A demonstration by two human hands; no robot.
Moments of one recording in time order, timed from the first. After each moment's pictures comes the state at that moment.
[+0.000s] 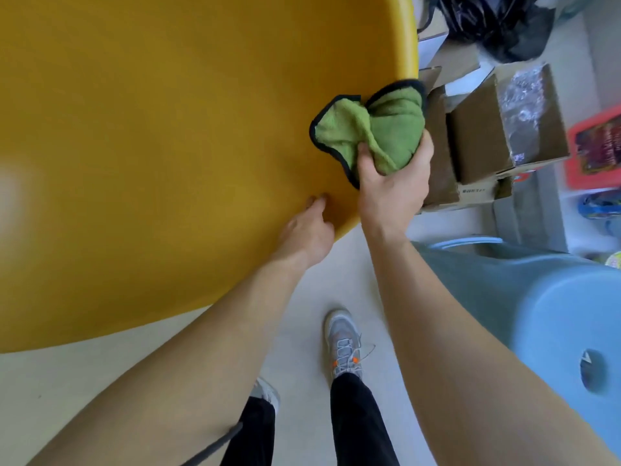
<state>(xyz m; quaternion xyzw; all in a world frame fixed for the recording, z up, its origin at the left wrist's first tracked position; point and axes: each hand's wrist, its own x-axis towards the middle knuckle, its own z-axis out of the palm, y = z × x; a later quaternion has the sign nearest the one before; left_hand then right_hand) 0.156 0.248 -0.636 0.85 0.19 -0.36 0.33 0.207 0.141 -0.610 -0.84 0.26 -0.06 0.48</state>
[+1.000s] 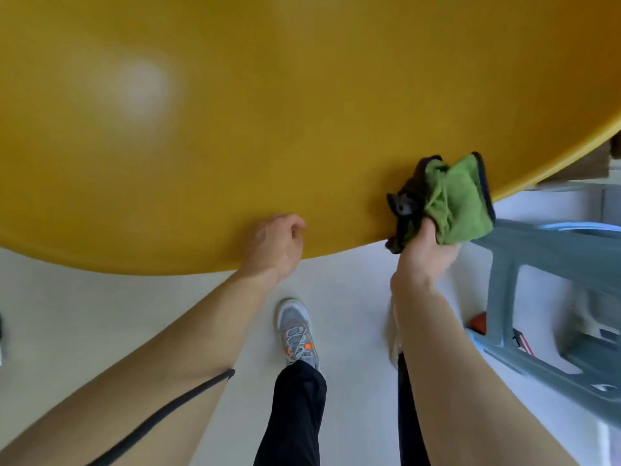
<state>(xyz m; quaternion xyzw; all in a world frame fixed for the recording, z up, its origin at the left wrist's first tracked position) -0.011 0.483 -0.679 0.88 0.27 -0.28 0.28 0.035 0.289 -0.683 -0.64 0.51 0.01 0.57</state>
